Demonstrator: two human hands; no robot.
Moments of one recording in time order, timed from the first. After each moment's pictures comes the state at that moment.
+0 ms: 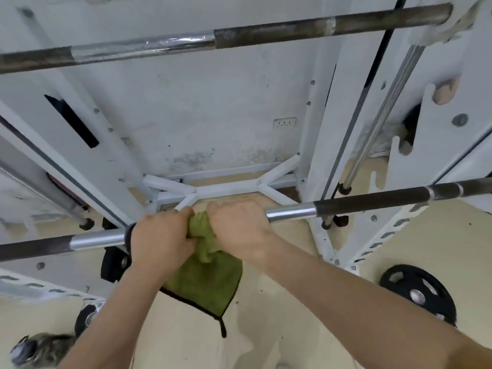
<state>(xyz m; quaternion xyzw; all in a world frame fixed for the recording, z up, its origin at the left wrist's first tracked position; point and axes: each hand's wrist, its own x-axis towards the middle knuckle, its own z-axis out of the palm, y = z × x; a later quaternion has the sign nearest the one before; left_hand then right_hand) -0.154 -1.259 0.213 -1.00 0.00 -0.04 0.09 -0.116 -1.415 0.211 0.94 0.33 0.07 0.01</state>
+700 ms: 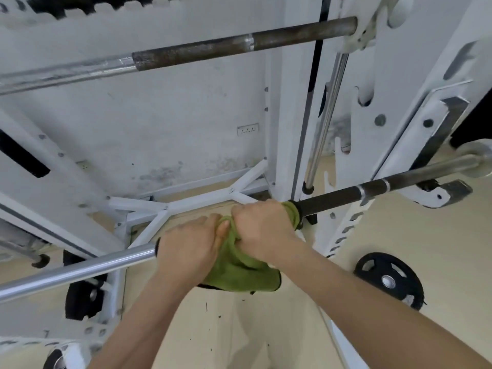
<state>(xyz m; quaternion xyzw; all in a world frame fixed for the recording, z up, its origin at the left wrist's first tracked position) -0.128 -1.384 0.213 -0.99 0.14 -0.09 -0.02 -0.105 -1.542 0.216 0.97 0.23 0.05 -0.01</state>
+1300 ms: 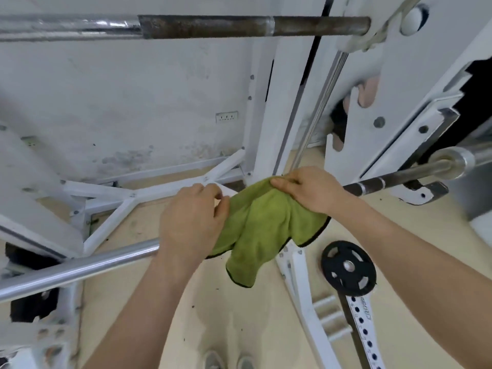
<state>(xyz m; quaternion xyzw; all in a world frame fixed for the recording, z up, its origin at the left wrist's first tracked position) -0.098 -1.372 0.223 -0.98 0.07 -0.08 -0.19 -0.057 -1.615 0.235 0.98 0.06 -0.09 -0.16</state>
